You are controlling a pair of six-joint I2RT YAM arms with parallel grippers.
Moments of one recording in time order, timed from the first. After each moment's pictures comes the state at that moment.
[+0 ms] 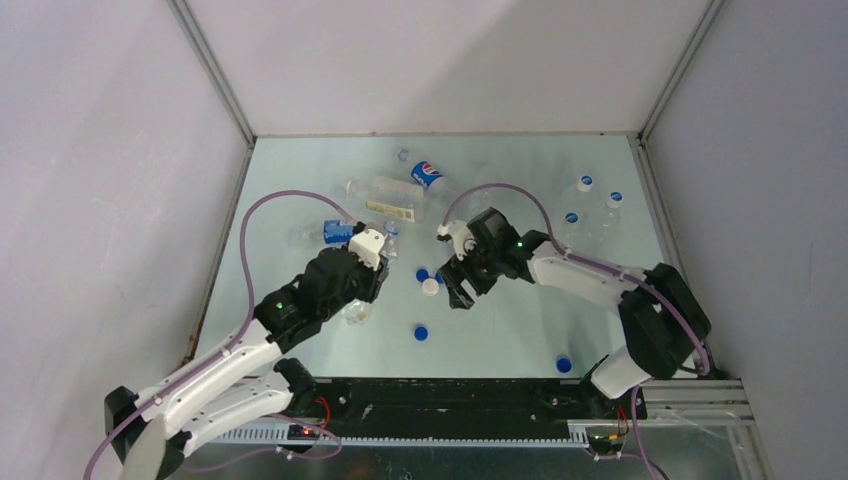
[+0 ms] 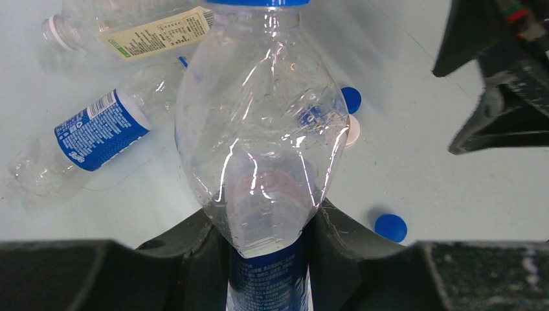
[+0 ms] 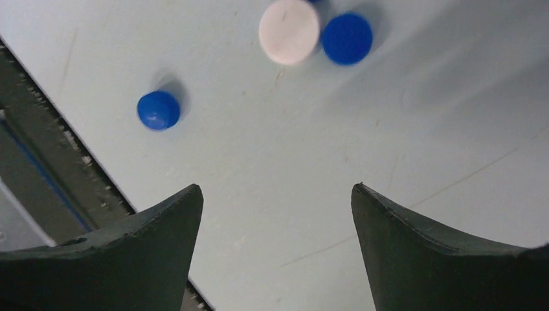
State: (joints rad) left arm -0.78 0.79 0.66 -0.36 -0.23 -0.05; right arm 0.73 1.51 0.95 -0.44 -0.36 0.02
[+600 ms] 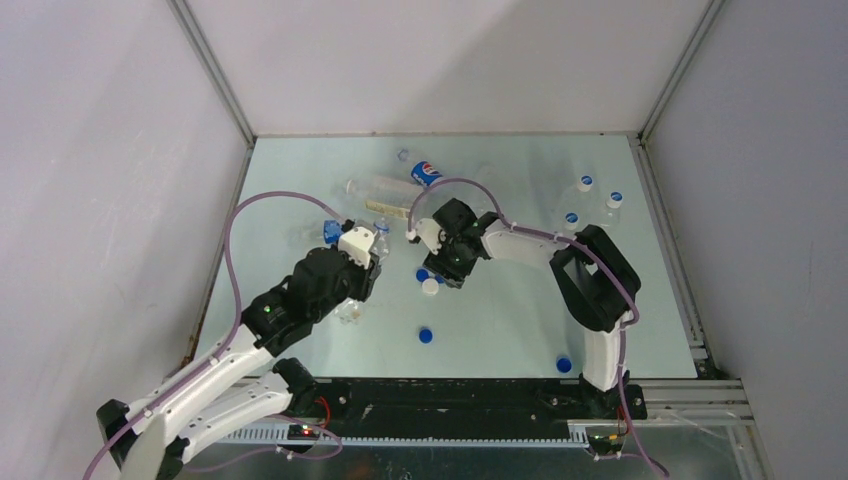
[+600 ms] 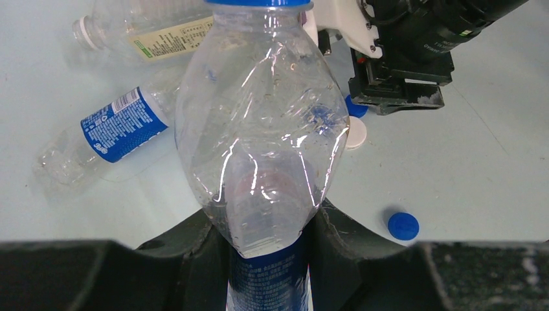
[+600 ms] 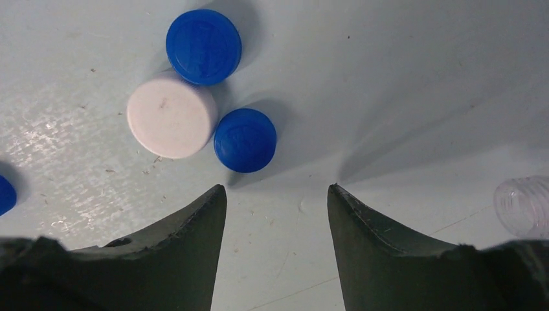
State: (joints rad) left arm -0.76 0.73 0.69 -0.43 -0.24 -0.06; right arm 0.75 1.93 1.28 -0.50 -0.16 -0.33
